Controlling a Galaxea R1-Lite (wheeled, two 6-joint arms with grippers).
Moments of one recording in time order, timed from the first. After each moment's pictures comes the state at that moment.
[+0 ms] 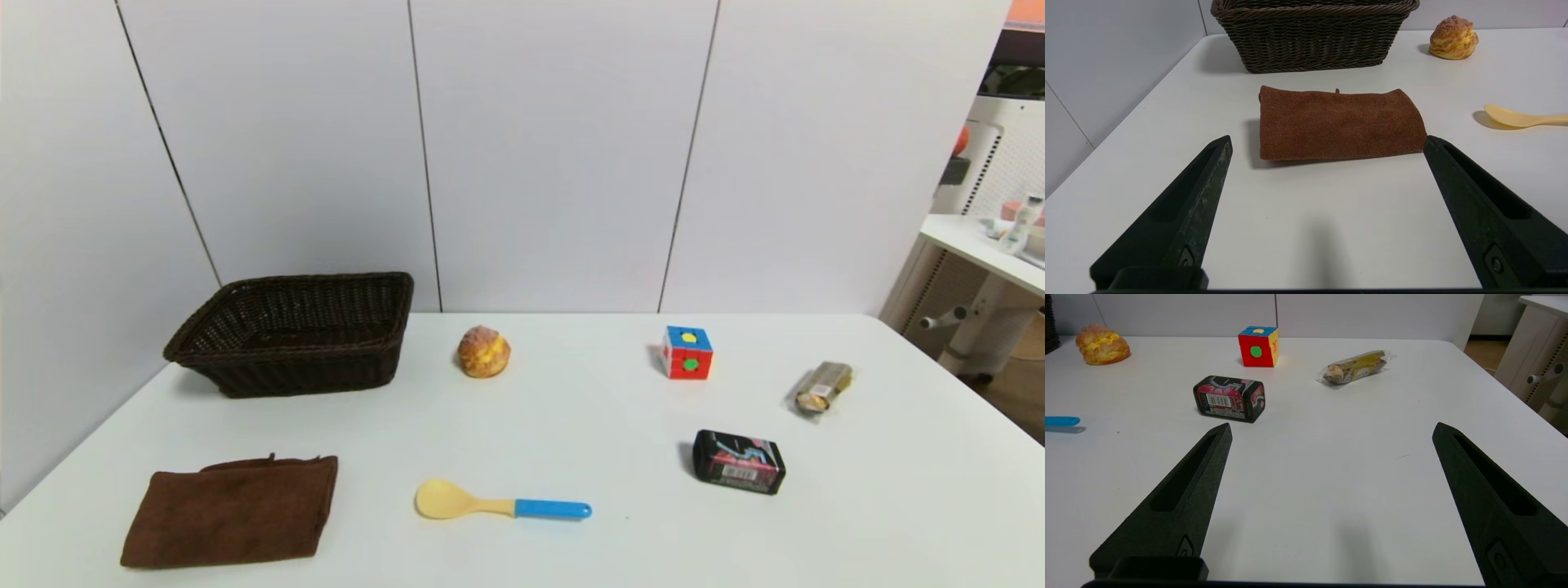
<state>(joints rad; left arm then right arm) 0.00 0.00 0.00 0.00 0.00 0.00 0.00 0.00 0.00 0.00 0.01 -0.01</state>
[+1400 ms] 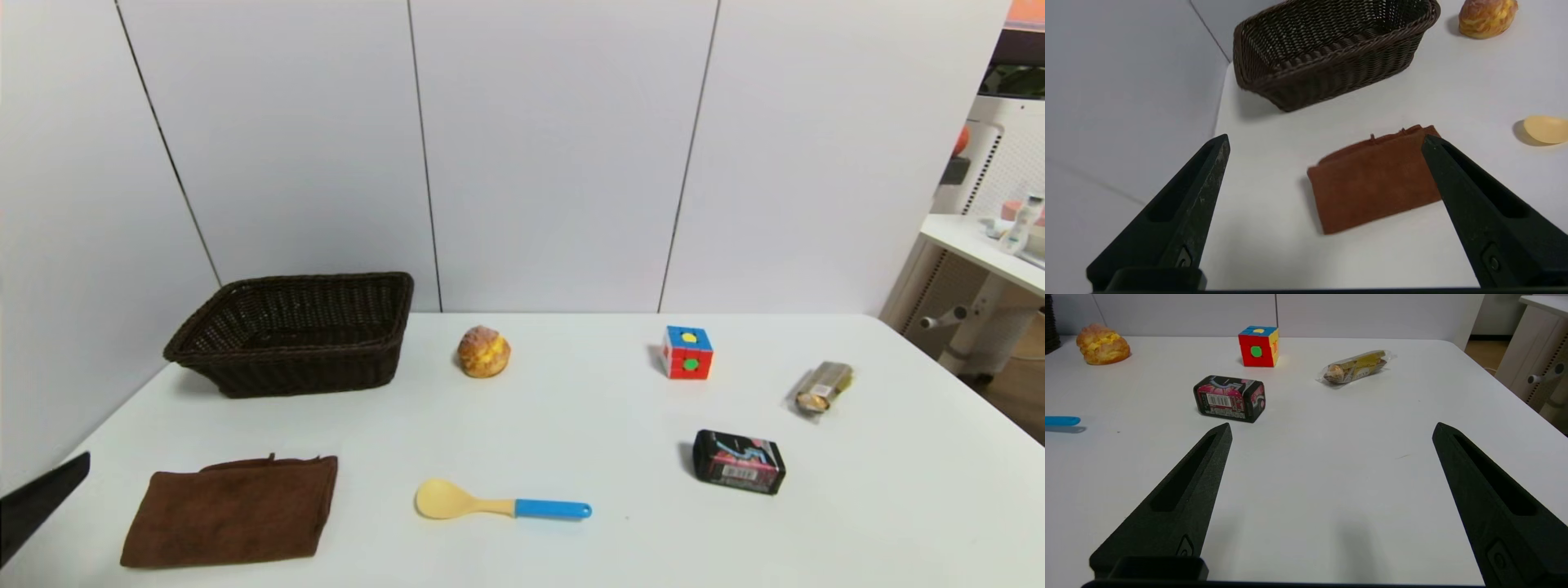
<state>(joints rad) 0.10 0.73 -0.62 0.15 -0.11 0.37 0.00 0.00 0.00 0.00 0.01 -0.01</state>
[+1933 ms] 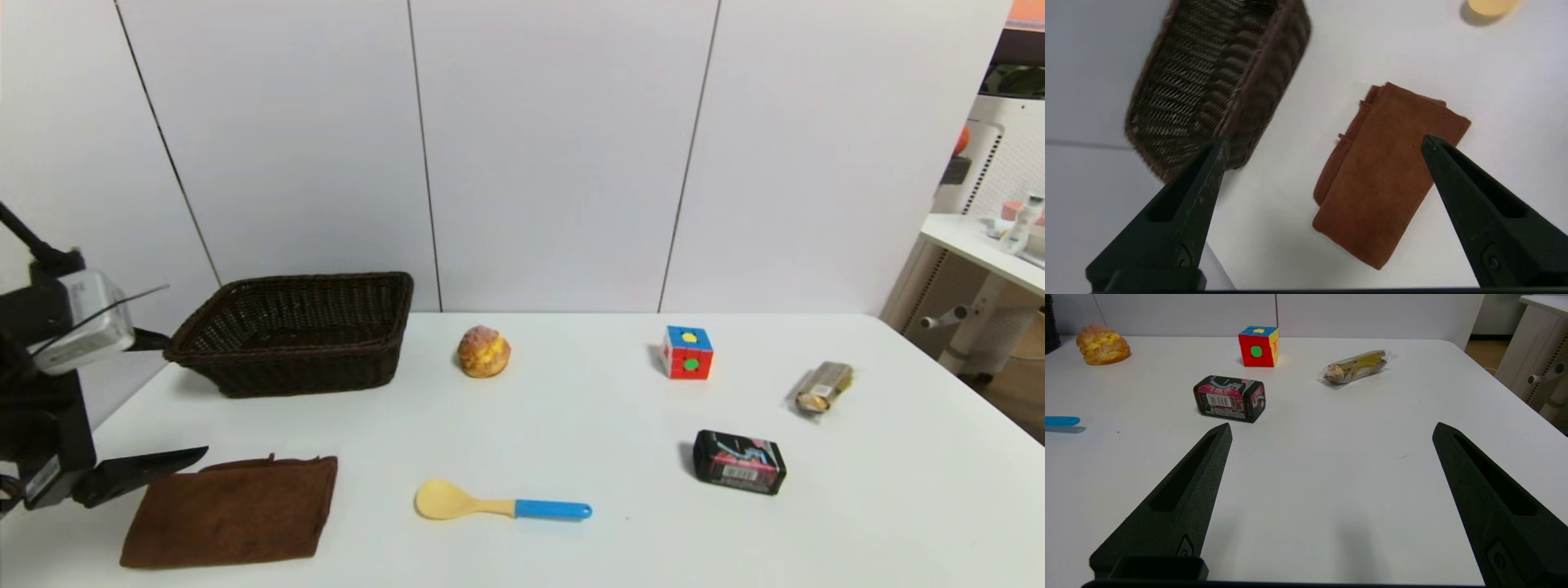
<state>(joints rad) 0.12 1.21 -0.91 0.40 -0.45 1.04 0.00 0.00 0.00 0.00 0.01 -0.01</state>
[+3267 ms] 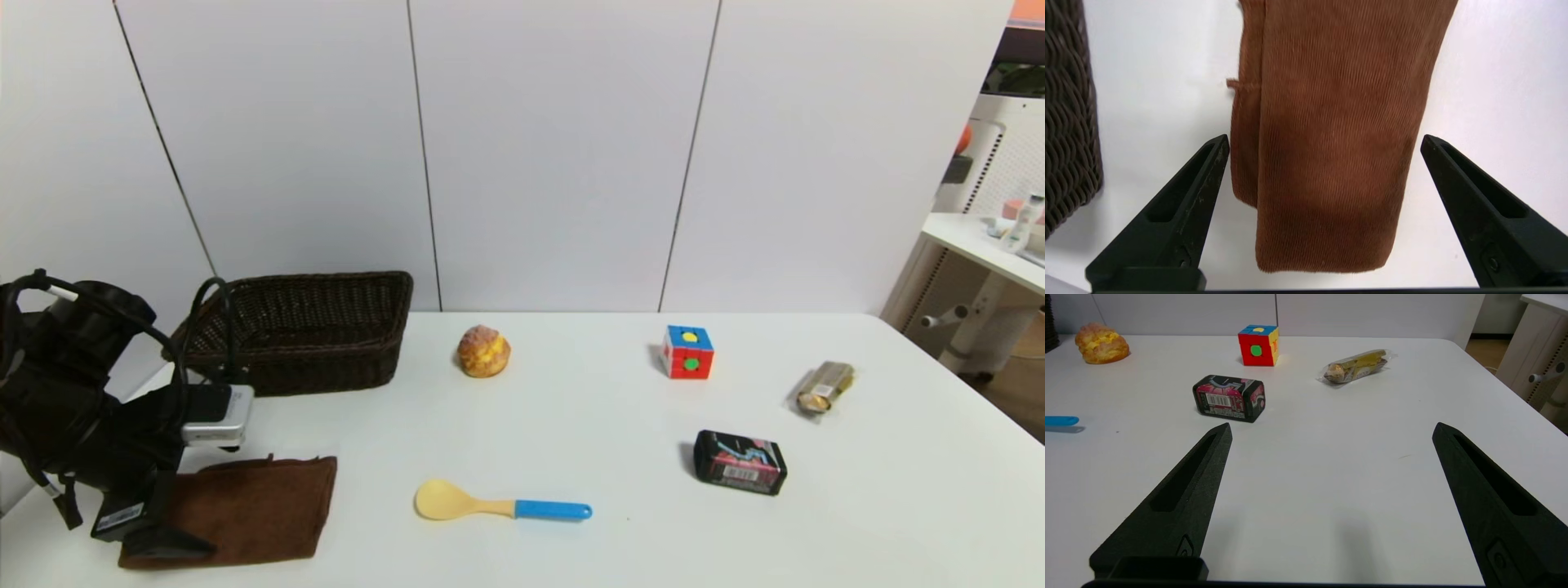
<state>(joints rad) 0.14 1.65 -0.96 0.61 -0.32 1.41 0.00 0.00 0.00 0.00 0.01 -0.01</state>
